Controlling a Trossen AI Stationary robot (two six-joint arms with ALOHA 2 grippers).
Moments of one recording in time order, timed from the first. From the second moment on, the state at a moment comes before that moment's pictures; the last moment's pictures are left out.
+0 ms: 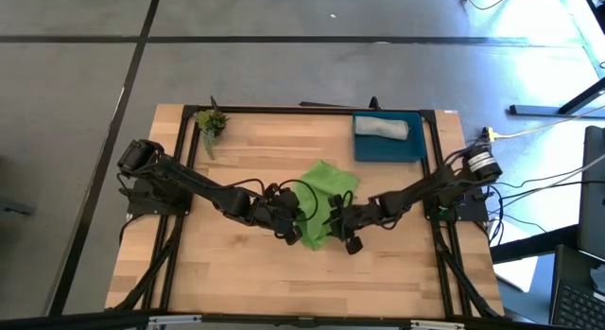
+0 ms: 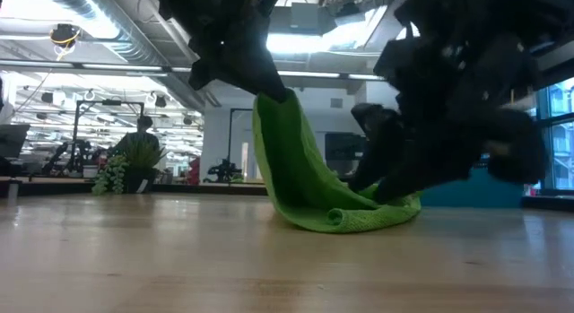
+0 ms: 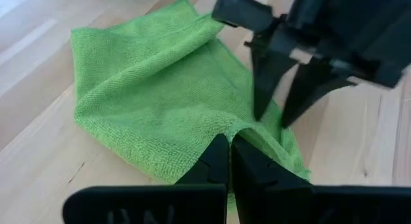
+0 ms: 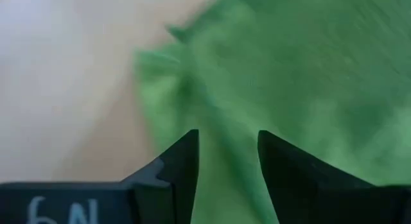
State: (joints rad) left arm -0.32 1.67 1.10 -0.28 -0.49 -0.72; right arm 0.29 1.72 0.69 0.28 0.10 -0.27
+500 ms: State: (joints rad) left arm -0.32 1.67 1.10 -0.28 -0.49 -0.72; right arm 0.30 1.78 0.69 0.32 0.28 -0.33
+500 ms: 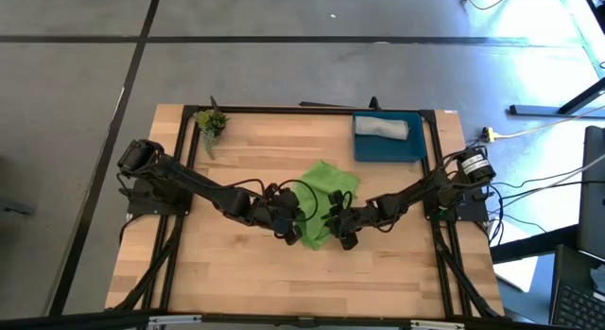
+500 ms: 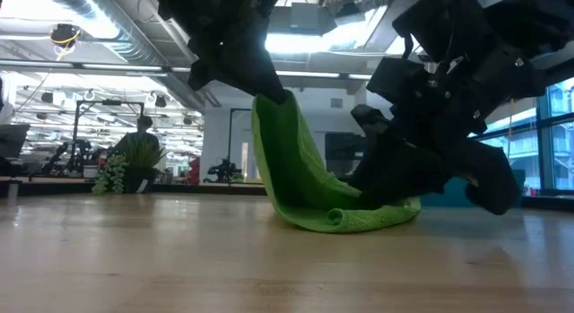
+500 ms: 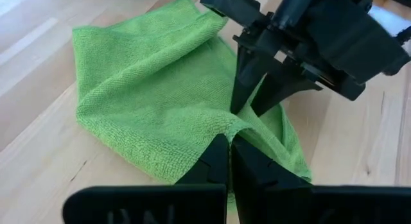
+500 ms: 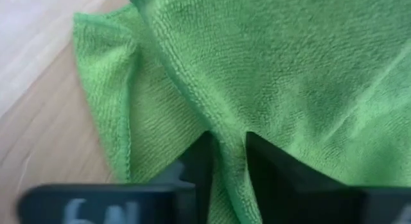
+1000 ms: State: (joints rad) left arm -0.33 1.67 1.10 -0.44 -0.47 -0.69; right arm 0.30 1.65 0.69 0.17 0.13 -0.23
